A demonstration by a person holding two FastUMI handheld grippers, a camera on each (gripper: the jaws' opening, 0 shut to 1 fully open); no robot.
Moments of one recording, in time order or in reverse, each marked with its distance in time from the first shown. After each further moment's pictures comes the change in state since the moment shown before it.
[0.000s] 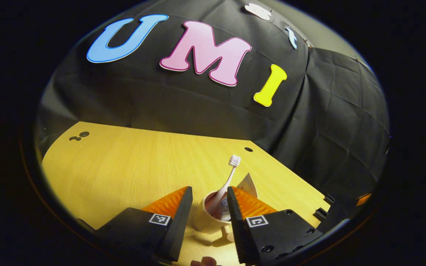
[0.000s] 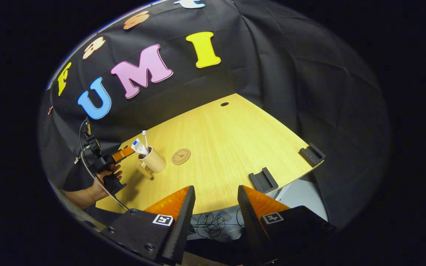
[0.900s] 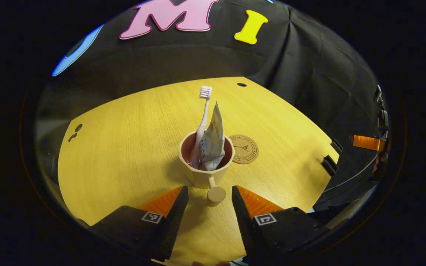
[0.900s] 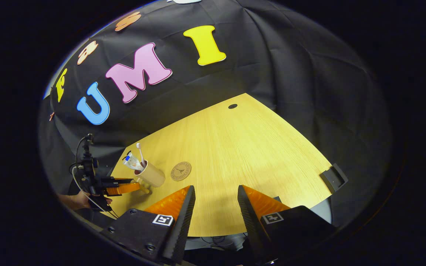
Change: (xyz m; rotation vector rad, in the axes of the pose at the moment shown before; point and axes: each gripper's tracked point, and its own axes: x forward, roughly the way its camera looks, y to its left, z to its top) left arm -0.013 -0.014 -0.098 0.207 0.516 0.057; right arm 0.082 -0.016 0.052 0.011 0.015 0.068
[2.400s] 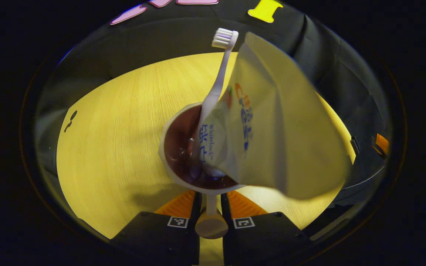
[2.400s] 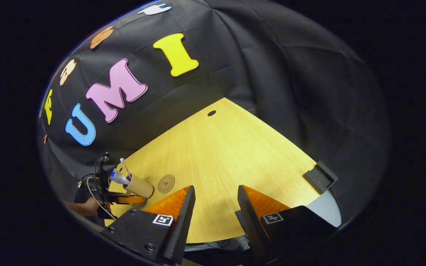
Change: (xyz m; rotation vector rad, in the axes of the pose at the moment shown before) left arm 0.050 -0.005 -0.004 -0.038 0.176 0.044; right arm -0.003 -0.049 0.020 0.131 -0.046 -0.070
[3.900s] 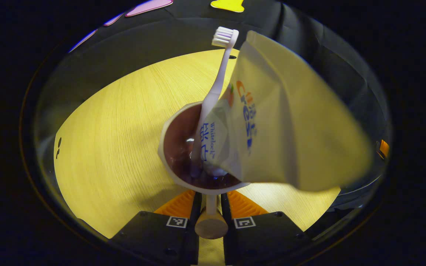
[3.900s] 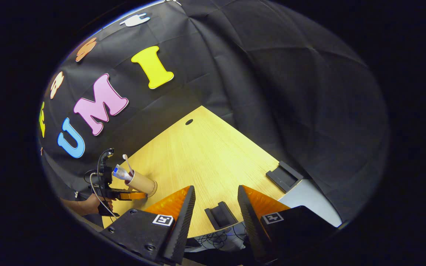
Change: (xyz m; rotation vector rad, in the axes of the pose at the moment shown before) left arm 0.046 -0.078 0.037 0.110 0.022 -0.023; right arm -0.045 -0.071 0.015 0.068 -0.056 -0.110
